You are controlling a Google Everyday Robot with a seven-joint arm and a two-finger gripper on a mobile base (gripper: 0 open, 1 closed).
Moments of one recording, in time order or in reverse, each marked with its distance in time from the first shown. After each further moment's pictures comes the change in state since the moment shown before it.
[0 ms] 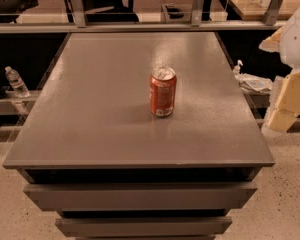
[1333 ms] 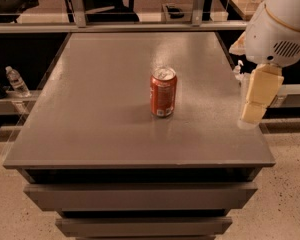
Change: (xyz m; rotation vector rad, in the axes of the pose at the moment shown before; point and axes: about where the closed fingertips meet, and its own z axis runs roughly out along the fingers) arm -0.035 -0.009 0.029 -0.101 0.010 -0.080
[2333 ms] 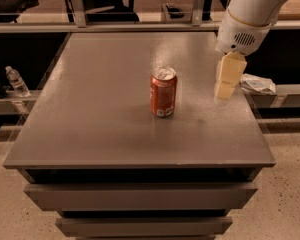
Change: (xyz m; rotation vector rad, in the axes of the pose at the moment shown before) arm -0.008 -0.078 0.054 -0.049 0.065 0.072
